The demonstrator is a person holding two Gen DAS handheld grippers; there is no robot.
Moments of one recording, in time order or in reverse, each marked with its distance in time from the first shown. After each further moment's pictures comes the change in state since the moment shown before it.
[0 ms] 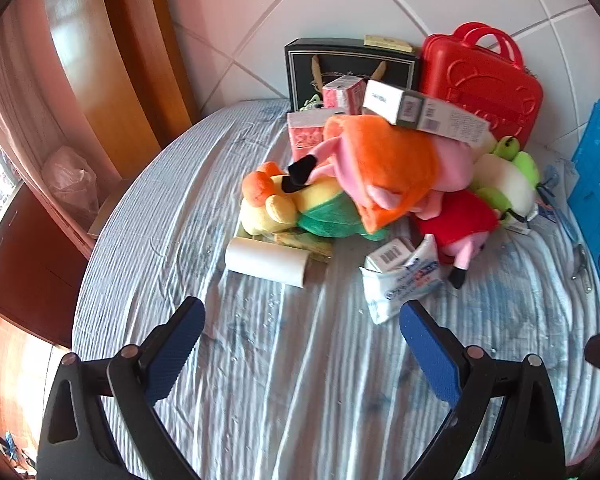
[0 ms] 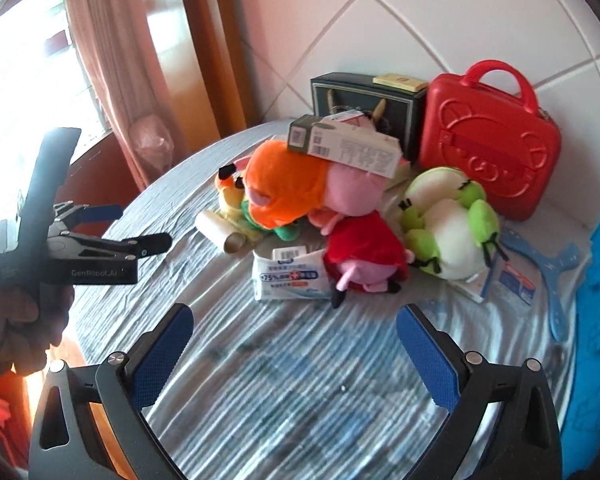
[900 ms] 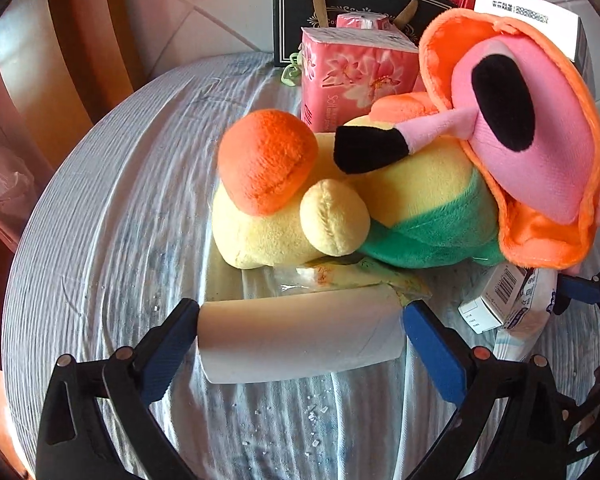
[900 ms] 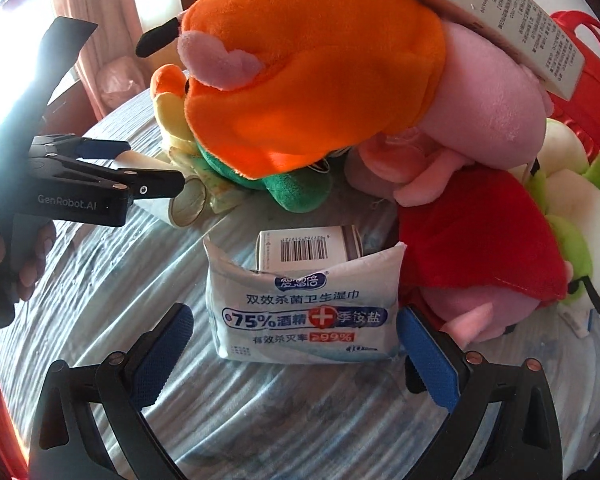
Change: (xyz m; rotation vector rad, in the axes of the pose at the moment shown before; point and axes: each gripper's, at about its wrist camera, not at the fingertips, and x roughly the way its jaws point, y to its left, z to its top) left arm 0.162 0.037 0.022 0.070 0.076 -0.169; right arm 0.210 0.009 -0.004 -0.034 0.153 -0.085
